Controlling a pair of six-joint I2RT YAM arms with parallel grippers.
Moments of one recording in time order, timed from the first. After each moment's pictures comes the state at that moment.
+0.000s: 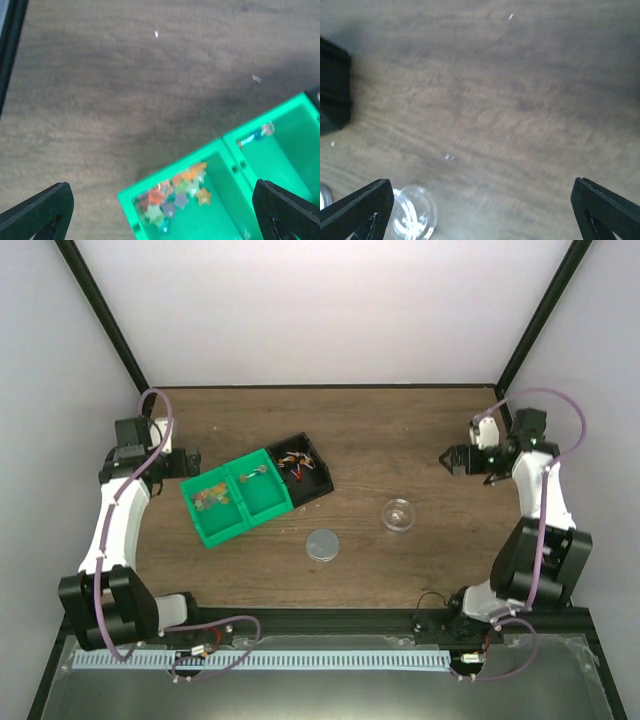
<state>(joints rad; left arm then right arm) 0.18 1.22 1.02 -0.67 0.19 0.08 -0.32 1.40 1.11 -0.79 -0.58 -0.37</state>
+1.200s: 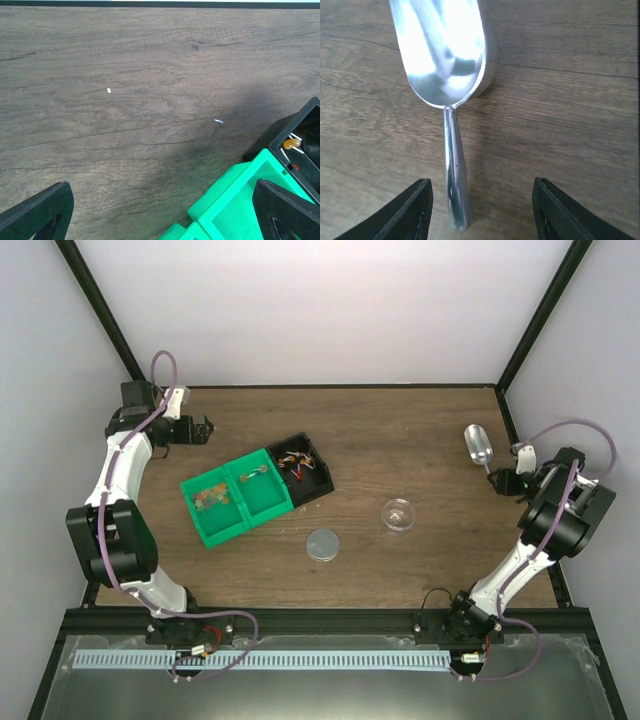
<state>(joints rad) 0.18 1.61 1.38 -0.63 0.40 0.16 -0.67 1.91 1.14 -0.35 -0.66 -0.65</state>
